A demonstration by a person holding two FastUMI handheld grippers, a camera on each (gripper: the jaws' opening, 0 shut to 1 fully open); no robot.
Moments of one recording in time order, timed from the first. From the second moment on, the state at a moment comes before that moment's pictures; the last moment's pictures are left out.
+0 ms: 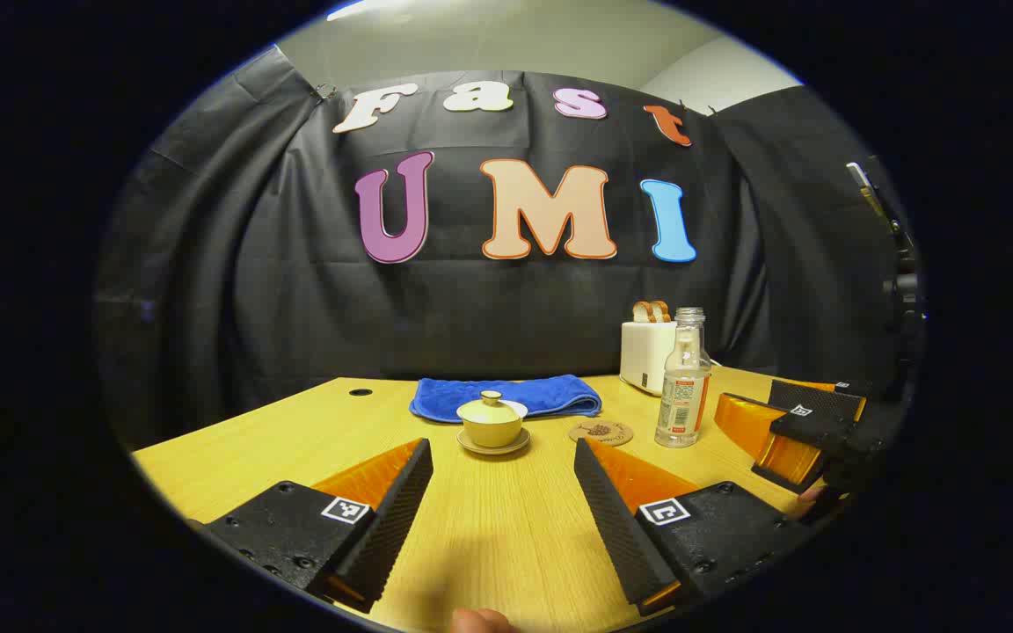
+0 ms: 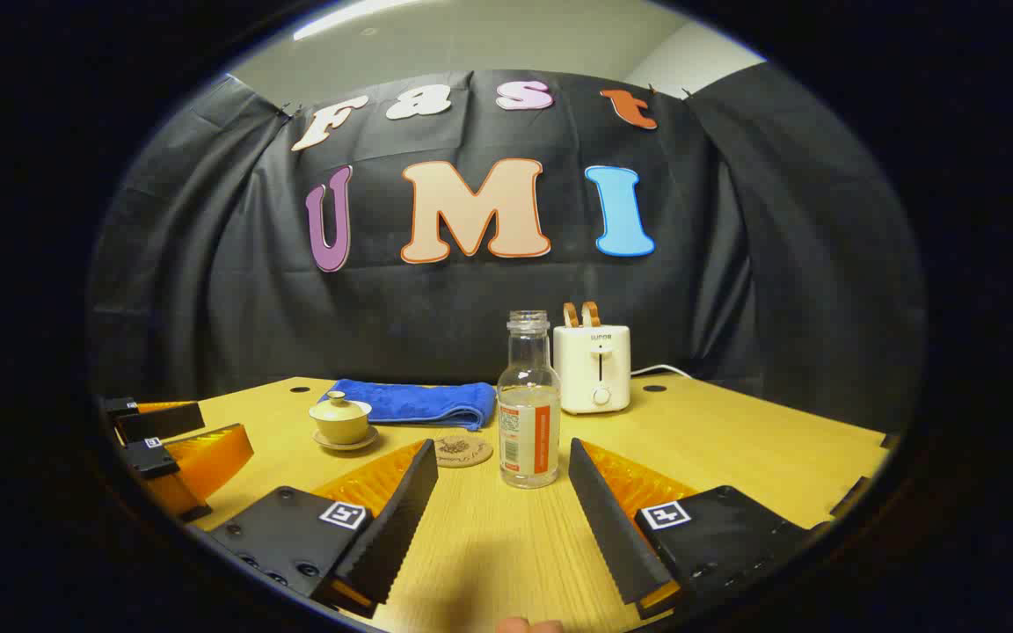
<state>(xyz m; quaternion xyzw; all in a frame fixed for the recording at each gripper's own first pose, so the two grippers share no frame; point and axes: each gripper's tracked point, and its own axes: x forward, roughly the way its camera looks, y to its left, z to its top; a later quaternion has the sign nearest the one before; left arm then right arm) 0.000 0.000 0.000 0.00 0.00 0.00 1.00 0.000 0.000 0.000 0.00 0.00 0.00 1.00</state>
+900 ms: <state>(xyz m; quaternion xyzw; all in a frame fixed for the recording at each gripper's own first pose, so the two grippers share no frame) 0.006 -0.001 -0.003 0.00 0.00 0.01 1.00 0.001 -0.006 -0.001 0.00 0.00 -0.01 1.00</state>
